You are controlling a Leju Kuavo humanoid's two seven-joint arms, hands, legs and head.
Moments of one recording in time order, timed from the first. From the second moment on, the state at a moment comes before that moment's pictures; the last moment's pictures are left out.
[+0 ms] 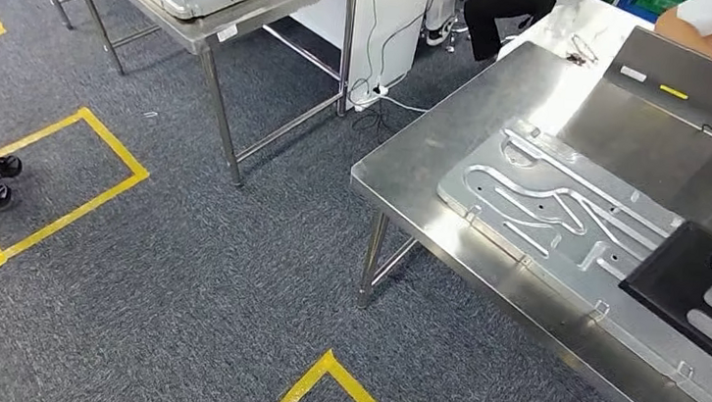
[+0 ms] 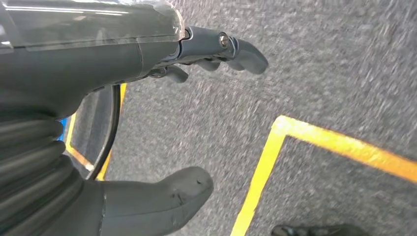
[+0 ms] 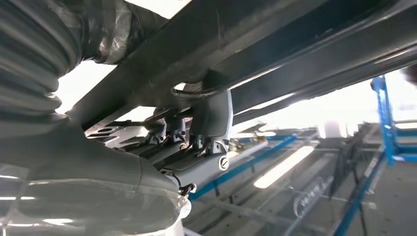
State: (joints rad) left arm -0.05 -0.12 1.15 -0.21 -1.48 -0.01 -0.36; right arm 0.13 -0.07 -0.92 -1.61 1.17 -0.26 -0.41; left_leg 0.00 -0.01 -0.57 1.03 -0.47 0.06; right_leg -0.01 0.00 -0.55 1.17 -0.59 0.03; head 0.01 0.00
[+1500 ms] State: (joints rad) left arm -0.05 -0.12 1.16 -0.21 -1.50 0.01 -0.36; right arm 0.16 -0.09 -0.83 -1.53 1.17 -0.27 -0.38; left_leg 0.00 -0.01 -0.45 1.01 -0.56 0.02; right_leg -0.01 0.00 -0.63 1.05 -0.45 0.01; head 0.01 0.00
